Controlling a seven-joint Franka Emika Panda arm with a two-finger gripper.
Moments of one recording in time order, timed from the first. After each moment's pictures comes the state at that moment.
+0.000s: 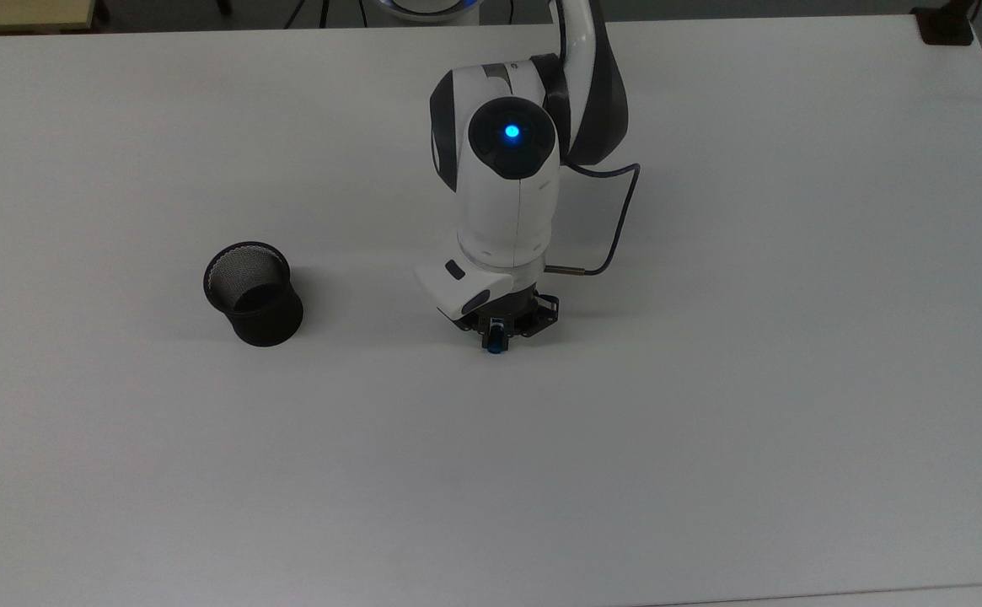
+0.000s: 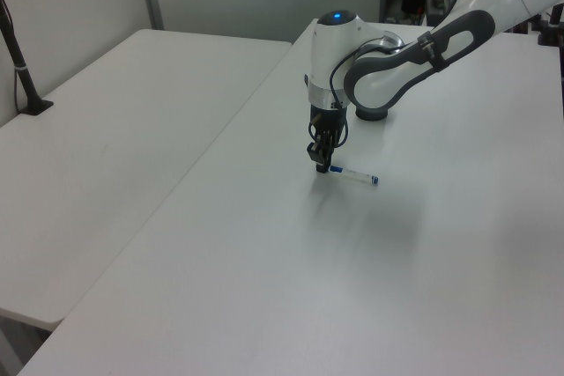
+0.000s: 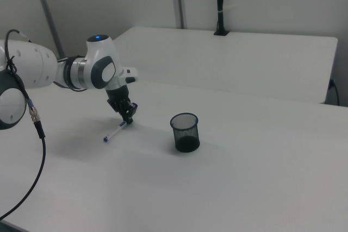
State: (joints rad) arm 0.22 0.61 -0.04 -1.54 -0.02 2.25 0.28
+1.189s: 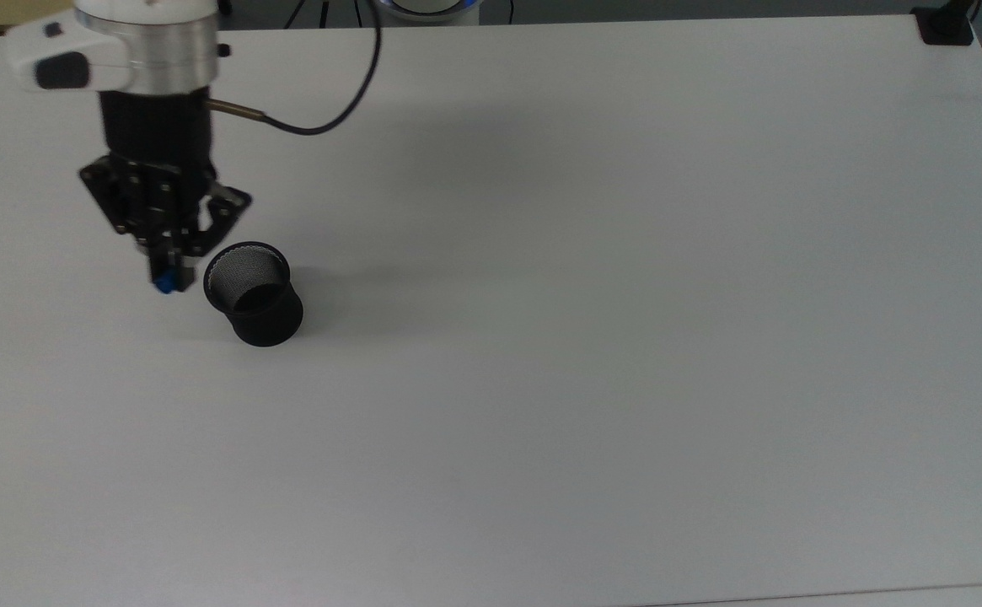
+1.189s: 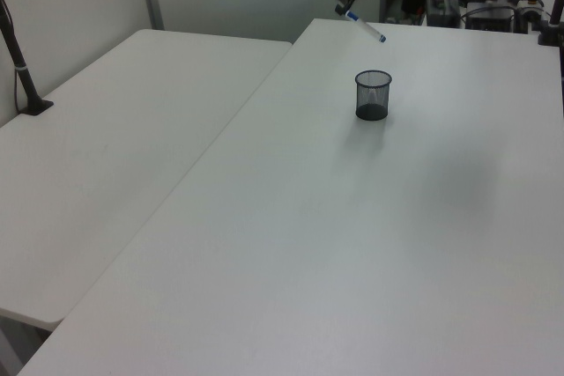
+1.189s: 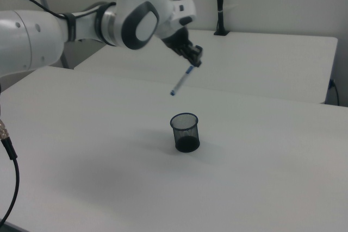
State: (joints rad) arm -0.12 0.33 -0.08 -1.49 -0.02 2.37 0.11
